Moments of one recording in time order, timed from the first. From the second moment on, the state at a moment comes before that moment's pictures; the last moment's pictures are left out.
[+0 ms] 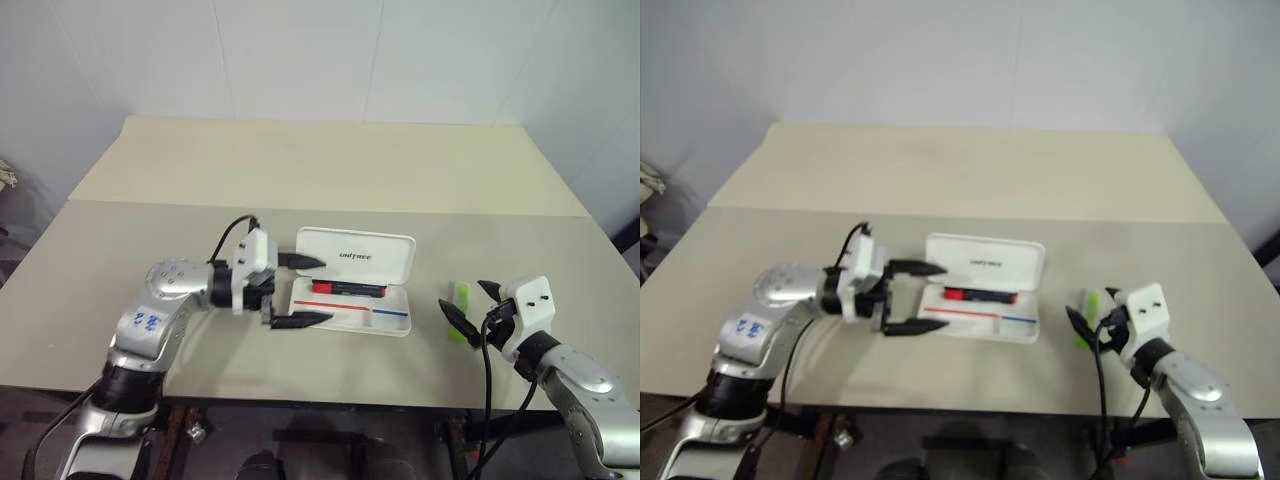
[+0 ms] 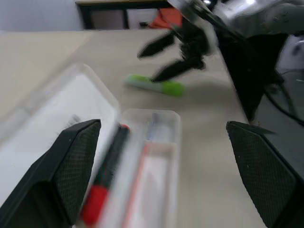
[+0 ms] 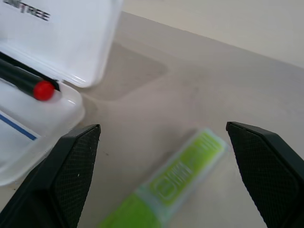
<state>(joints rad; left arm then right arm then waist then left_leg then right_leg) -0.46 0.58 -0.04 -0.23 -0.41 0.44 -1.15 0.06 -0.53 -0.27 -0.36 0.35 0.42 0.47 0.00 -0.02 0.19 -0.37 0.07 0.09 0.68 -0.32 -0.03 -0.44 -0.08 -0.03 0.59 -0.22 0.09</state>
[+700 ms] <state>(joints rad) -0.30 0.73 0.12 -0.10 -0.49 0.26 -1.30 -0.04 -0.45 -0.22 -0.35 0.35 0.62 0.35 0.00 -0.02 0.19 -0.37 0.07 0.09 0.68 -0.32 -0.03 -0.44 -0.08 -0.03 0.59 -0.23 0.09</state>
